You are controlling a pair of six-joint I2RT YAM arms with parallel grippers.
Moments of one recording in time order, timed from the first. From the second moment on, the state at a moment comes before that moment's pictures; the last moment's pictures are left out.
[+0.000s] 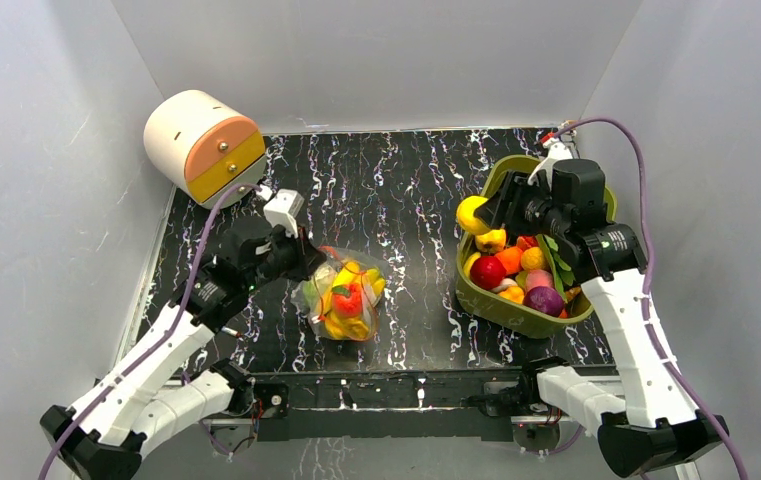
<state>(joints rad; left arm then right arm) -0.60 0.83 0.86 -0.53 0.07 -0.38 0.19 0.99 1.25 -0.79 -0.22 0.38</state>
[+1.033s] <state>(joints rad) -0.60 0.95 1.00 -0.54 0.06 -0.51 0.79 1.06 1.09 -0.37 -0.36 0.69</state>
